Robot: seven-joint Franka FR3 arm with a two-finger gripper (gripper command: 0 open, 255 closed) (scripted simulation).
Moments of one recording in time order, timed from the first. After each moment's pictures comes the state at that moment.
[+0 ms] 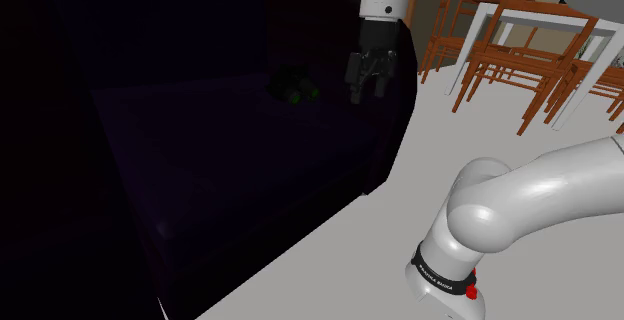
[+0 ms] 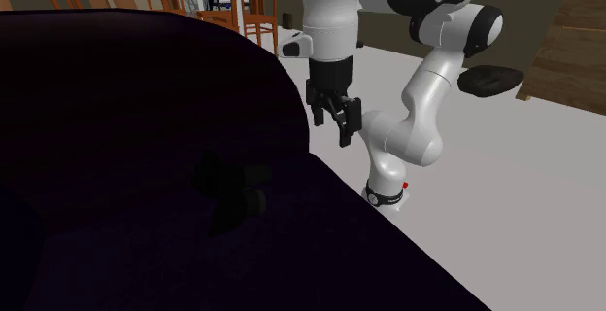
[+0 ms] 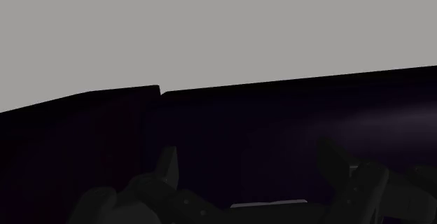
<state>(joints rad) -0.02 -0.75 0.02 -2.28 0.01 1.43 0.17</state>
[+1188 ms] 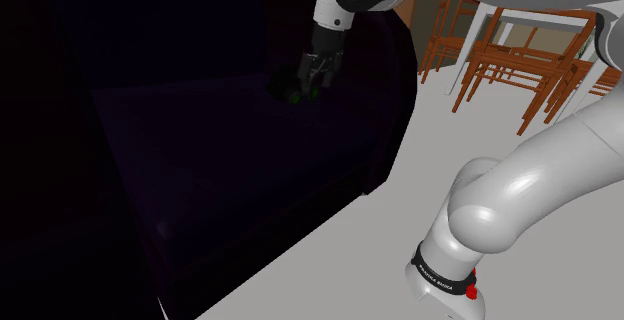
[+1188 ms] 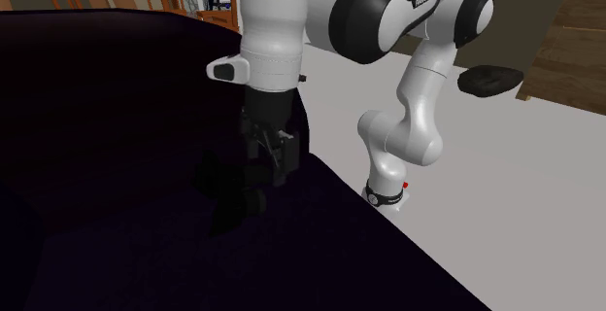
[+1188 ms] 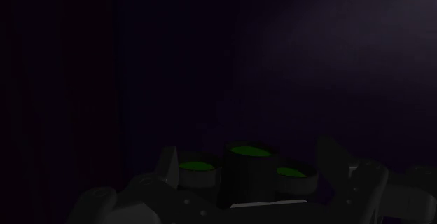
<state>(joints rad) 0.00 -0.47 -0.01 -2.21 -0.06 1.85 0.02</state>
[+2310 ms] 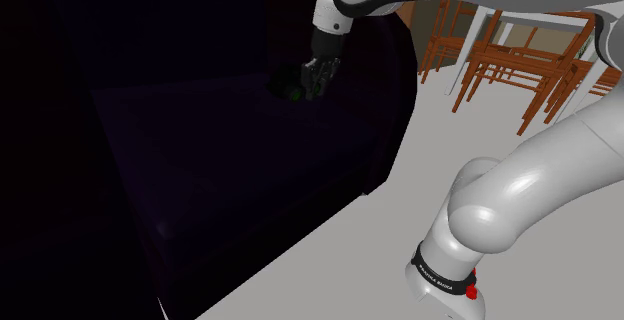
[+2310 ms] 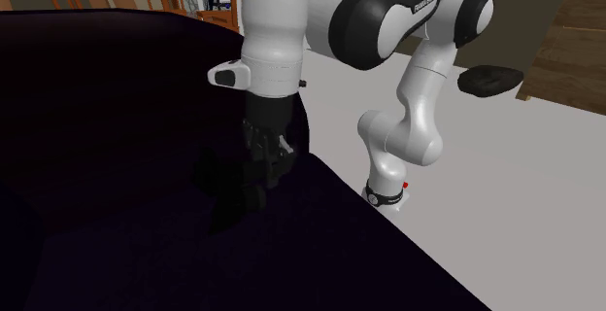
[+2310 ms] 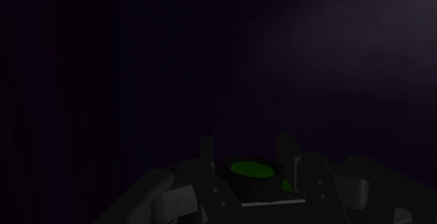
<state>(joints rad) 0.00 -0.48 -0.01 -2.23 -0.06 1.87 0.02</state>
